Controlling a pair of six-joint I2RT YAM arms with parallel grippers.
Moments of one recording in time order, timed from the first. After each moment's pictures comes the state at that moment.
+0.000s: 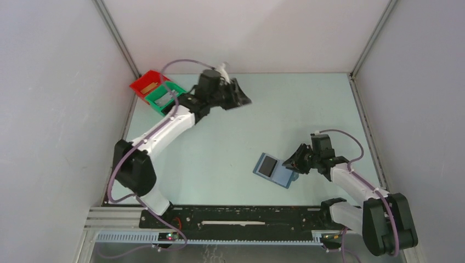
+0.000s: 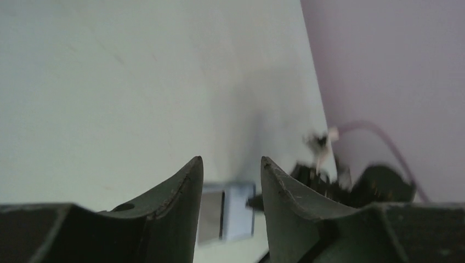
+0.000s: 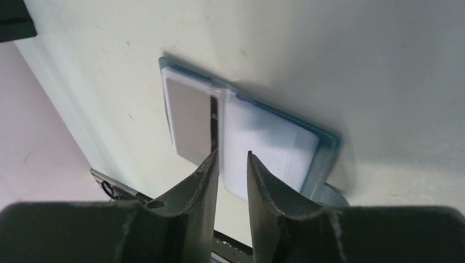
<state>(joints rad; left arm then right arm) -0.50 1.62 1.45 -0.27 0.20 -0.71 0.19 1.09 0.41 -0.24 -0.37 0.83</state>
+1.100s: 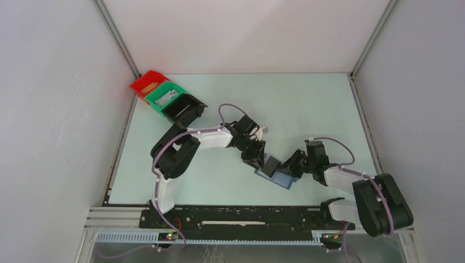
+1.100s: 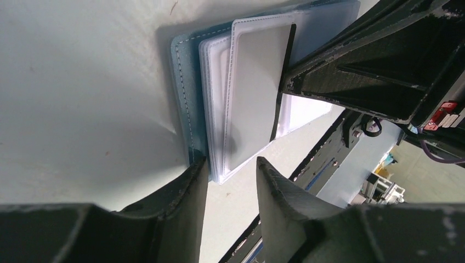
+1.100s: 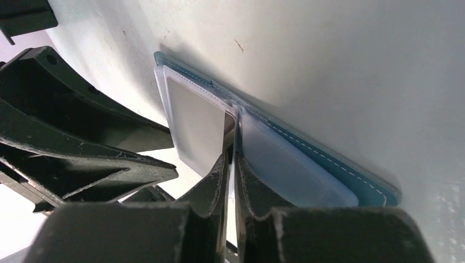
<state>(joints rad) -0.79 1.99 1.25 -0.37 0.60 -0.49 0.26 1.25 0.26 0.14 -0.45 0.99</state>
